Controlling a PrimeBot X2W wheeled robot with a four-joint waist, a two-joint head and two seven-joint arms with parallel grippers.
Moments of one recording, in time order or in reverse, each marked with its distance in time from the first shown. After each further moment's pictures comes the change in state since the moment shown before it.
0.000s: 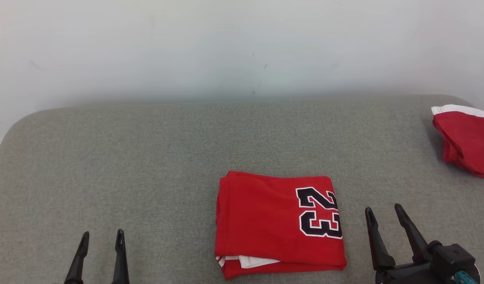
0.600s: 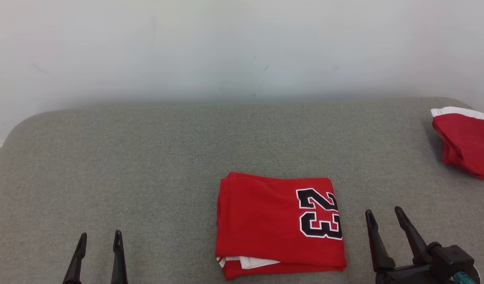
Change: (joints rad) left arm 0.010 -0.002 0.008 -0.010 0.004 0.006 0.000; right arm 0.006 0.007 -0.008 0.010 -0.007 0.000 0.008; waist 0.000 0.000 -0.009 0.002
